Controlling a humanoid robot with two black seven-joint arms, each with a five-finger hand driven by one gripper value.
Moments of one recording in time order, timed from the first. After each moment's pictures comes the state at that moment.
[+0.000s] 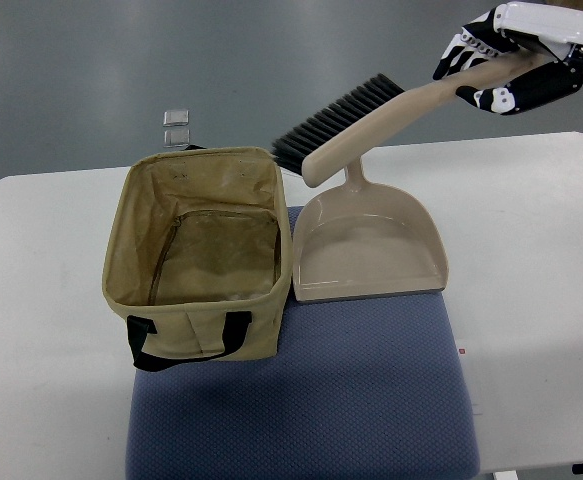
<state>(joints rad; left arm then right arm) 0.01 0.00 -0.12 -0.36 -0.07 0.04 0.08 0.96 -0.98 0.76 1.59 -1.03 0.39 0.00</state>
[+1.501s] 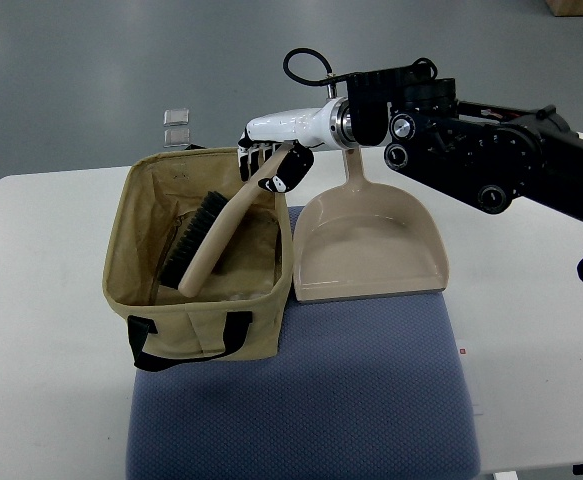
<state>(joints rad) 0.01 0.00 -0.12 -0.36 -0.07 0.05 0.08 1.29 -0.15 0.31 0.95 -1.39 0.41 -0.03</state>
